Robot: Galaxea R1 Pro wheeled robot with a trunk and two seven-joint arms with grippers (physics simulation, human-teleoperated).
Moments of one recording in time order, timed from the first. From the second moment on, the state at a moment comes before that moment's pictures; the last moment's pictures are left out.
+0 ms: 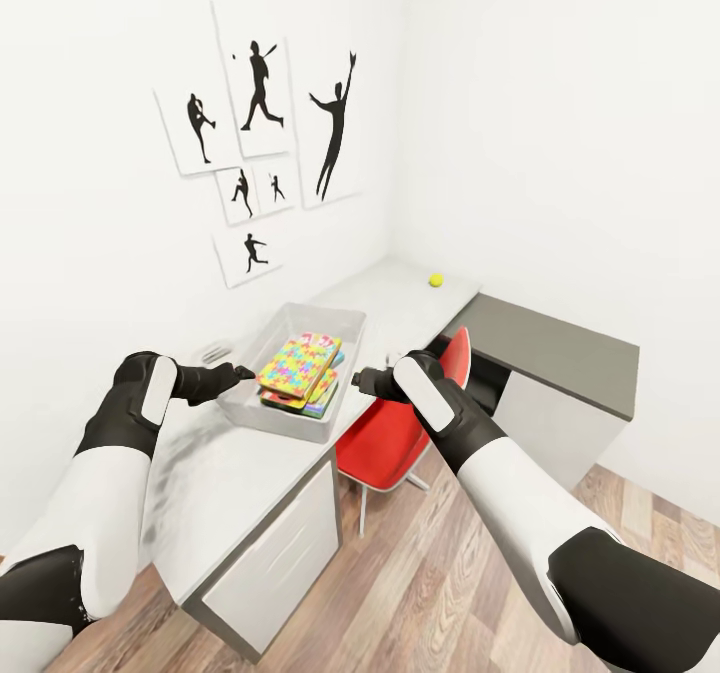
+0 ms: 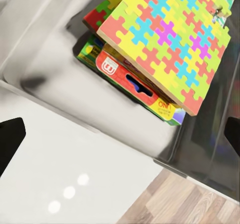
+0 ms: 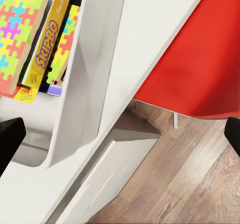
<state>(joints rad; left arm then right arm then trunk) -1.00 0.08 0.28 -0.87 0.26 1.04 -0.06 -1.04 0.17 0.42 -0.81 -0.95 0.72 -0.59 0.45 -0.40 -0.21</state>
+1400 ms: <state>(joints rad) -1.00 0.08 0.28 -0.87 0.25 1.04 -0.06 -1.04 0.17 0.42 -0.81 -0.96 0.68 -0.59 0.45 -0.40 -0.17</state>
